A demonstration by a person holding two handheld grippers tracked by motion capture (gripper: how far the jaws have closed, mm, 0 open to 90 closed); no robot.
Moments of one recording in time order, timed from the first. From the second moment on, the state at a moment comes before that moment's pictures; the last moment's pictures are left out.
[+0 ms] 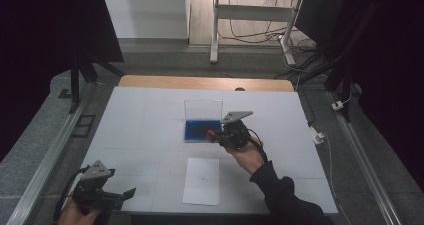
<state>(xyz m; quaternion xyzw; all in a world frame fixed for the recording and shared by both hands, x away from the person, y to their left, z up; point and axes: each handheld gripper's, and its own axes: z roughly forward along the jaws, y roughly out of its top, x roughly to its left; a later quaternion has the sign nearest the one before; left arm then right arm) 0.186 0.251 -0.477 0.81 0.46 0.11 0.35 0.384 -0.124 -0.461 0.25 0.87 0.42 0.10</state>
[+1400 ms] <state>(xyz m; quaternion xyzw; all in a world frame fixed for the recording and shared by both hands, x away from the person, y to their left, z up) 0.186 0.252 -0.477 0.81 0.46 0.11 0.35 0.447 -0.086 -0.496 0.27 0.88 0.37 0.12</state>
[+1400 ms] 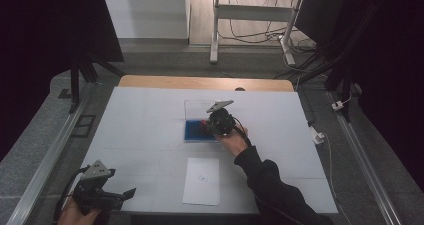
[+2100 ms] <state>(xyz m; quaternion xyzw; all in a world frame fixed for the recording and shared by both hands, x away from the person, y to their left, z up) 0.186 0.251 -0.478 0.81 0.46 0.11 0.35 0.444 -0.079 -0.494 0.26 0.88 0.37 0.12</state>
